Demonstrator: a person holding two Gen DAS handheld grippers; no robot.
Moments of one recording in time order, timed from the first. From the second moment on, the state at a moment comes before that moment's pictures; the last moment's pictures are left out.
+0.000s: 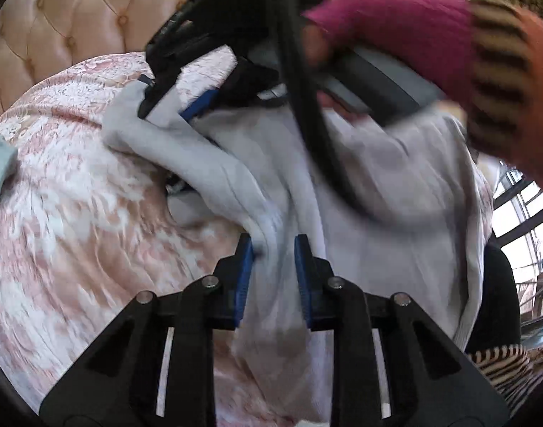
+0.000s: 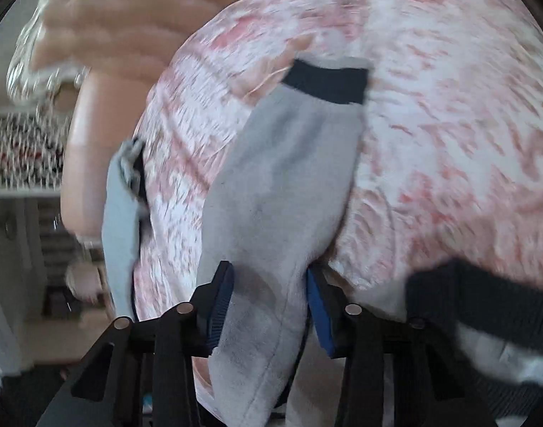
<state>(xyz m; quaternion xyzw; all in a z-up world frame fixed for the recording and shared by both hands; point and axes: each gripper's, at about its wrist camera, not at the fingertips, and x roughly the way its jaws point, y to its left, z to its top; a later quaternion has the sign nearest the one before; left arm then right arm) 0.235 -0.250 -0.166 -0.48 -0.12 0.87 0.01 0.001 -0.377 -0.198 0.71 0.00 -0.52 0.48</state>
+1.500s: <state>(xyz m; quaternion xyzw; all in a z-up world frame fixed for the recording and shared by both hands) 0.264 -0.323 -0.159 -0.42 -0.47 0.77 -0.04 0.096 -0.155 -0.057 0.51 -0.02 -0.70 0.50</state>
